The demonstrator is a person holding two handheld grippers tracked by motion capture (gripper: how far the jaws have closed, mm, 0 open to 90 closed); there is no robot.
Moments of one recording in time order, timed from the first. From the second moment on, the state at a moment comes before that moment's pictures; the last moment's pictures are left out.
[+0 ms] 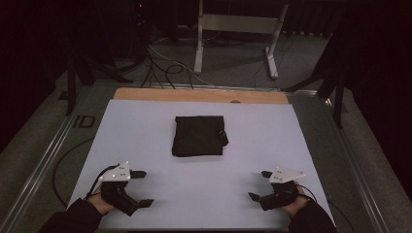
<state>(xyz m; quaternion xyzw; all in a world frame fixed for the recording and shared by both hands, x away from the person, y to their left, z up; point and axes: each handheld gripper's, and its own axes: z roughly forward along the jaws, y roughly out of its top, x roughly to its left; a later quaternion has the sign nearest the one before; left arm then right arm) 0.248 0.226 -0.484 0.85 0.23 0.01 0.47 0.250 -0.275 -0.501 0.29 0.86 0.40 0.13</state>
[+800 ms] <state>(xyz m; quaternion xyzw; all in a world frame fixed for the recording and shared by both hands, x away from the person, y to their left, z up) 0.245 0.218 -0.485 0.85 0.22 0.00 0.48 0.250 -0.272 -0.502 0.29 0.86 0.39 0.13</state>
